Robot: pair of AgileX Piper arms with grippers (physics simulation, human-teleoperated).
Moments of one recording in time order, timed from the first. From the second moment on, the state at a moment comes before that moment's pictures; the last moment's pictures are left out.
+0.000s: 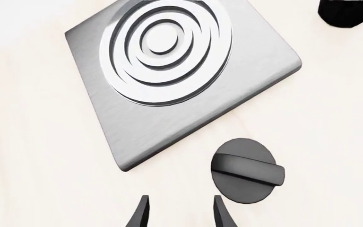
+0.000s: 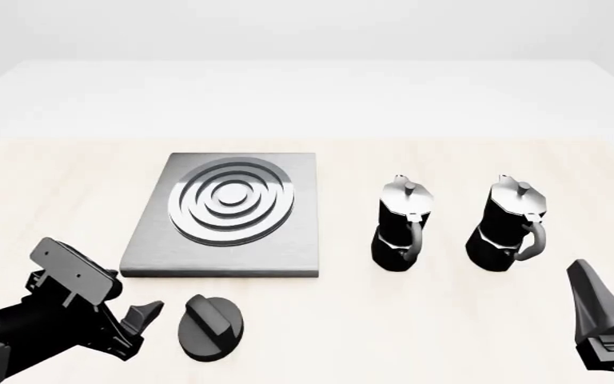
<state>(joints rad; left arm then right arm) -0.32 0.96 -0.24 0.08 0.27 0.03 0.04 0.00 -0.03 0.00</state>
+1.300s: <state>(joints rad) -0.35 1.32 -0.26 -0.16 0.24 0.03 0.04 0.00 -0.03 0.00</state>
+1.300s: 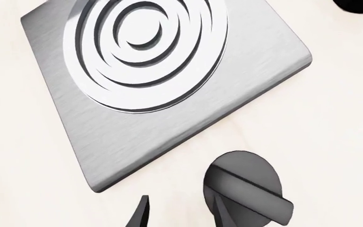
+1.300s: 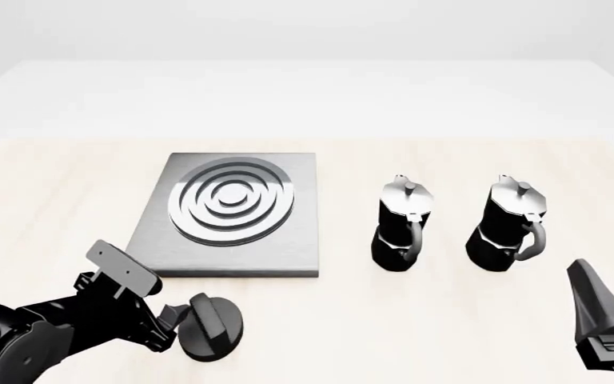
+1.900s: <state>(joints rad) -0.37 1.34 -0.31 -0.16 0.25 0.03 0.03 0.00 -0.02 0.00</state>
